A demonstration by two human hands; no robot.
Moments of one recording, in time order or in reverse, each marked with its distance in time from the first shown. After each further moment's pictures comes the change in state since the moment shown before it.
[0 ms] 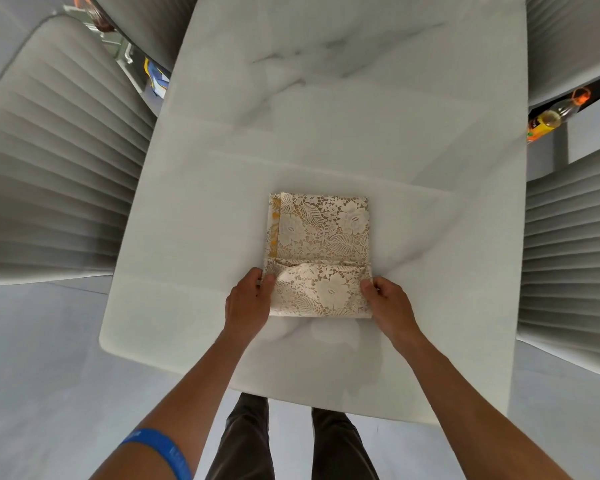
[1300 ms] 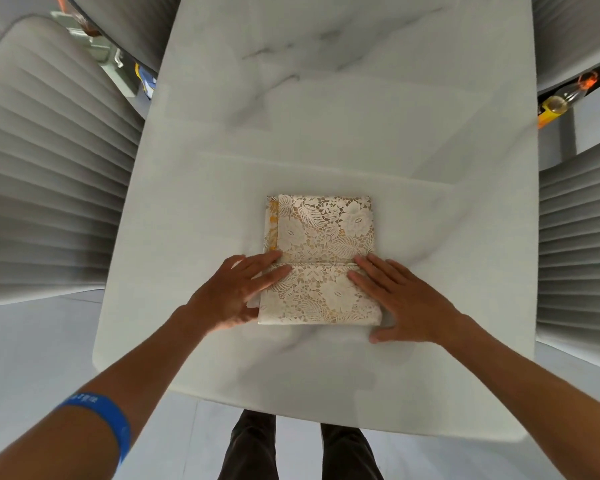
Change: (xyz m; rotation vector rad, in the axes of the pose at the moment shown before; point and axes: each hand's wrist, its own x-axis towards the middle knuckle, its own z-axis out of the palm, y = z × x) left_hand 0.060 -0.019 -0.047 0.639 -0.312 0.988; right_hand 0.040 0.022 -0.045 -1.087 -0.304 -0.898
